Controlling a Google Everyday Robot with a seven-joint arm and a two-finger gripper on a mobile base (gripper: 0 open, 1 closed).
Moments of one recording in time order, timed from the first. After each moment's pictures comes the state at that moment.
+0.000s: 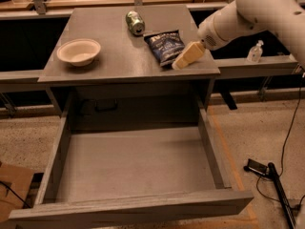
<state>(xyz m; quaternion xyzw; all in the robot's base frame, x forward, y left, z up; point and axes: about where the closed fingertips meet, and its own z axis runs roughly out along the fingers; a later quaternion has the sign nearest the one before) 0.723 -0.124 0.903 -0.48 0.78 0.06 0.40</state>
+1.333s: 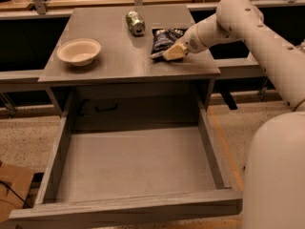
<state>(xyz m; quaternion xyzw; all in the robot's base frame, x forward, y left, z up) 0.795 -0.086 0.852 -0.43 0.79 0.14 0.40</state>
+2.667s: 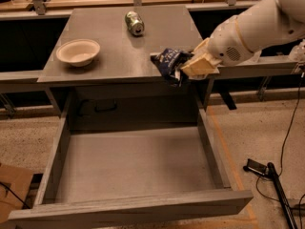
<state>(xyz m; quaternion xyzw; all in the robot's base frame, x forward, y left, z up) 0.568 -0.094 0.937 -0.56 0.73 0.15 0.36</state>
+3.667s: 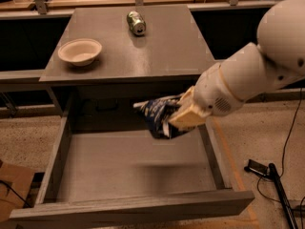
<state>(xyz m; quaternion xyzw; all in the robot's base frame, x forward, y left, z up) 0.452 -0.060 0.874 -0.59 0.74 0.19 0.27</state>
